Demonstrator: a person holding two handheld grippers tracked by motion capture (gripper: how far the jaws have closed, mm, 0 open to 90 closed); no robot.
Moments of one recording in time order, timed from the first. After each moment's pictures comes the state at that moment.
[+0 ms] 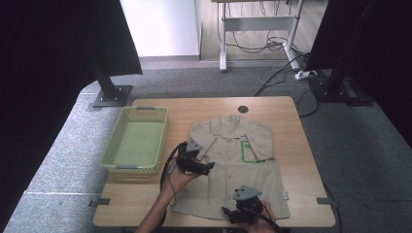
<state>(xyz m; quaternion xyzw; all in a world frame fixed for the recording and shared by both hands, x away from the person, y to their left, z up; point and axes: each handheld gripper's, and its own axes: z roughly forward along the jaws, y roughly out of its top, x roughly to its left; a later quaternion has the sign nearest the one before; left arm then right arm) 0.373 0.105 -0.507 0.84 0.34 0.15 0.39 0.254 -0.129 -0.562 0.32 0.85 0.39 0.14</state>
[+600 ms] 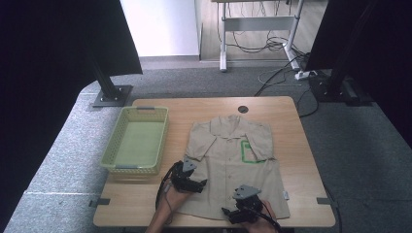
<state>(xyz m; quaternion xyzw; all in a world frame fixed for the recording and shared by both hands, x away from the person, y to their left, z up) 0.350 0.123 -0.557 0.85 0.36 0.16 0.35 0.258 -0.129 -0.561 0.31 0.86 0.38 0.13</state>
